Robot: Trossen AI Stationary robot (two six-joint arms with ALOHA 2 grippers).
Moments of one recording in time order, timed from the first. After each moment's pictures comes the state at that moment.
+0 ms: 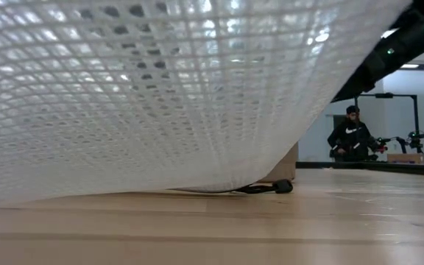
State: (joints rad) left arm 0.18 1.38 0.90 -0.34 0.03 -0.21; right arm -0.15 0.80 0.39 -0.09 0.19 0.02
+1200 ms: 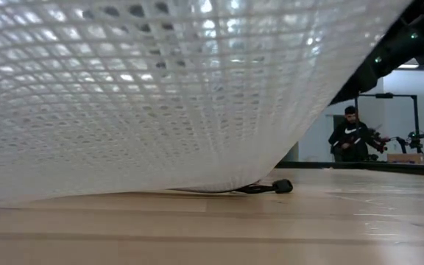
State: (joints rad) left arm 0.02 1.43 0.91 0.00 0.05 -0.28; right arm -0.08 1.04 0.39 0.12 0.18 -0.08
